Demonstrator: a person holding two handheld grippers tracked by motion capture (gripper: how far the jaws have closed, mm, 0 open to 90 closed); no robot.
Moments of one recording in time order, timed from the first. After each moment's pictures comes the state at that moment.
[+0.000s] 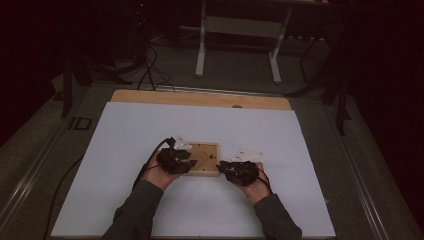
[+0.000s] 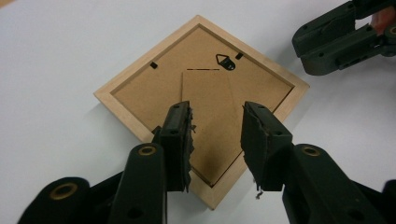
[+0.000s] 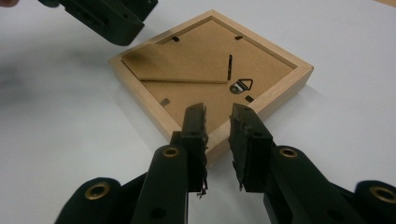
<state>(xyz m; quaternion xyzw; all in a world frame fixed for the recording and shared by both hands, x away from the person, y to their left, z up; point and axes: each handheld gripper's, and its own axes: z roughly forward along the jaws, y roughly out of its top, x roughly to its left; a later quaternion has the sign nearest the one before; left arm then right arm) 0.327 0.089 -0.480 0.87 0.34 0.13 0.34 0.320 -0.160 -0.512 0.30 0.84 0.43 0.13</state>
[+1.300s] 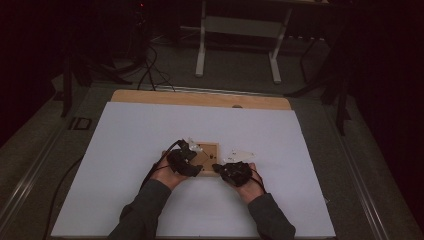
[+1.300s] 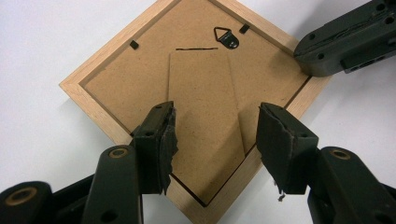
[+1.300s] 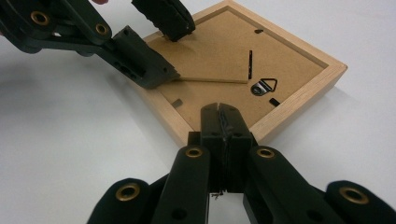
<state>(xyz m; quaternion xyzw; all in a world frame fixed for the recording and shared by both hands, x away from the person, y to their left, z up) 0.336 0.064 -0.496 0.89 0.34 0.13 0.28 0.323 -0.142 -0.522 0.29 0.85 0.42 0.12</state>
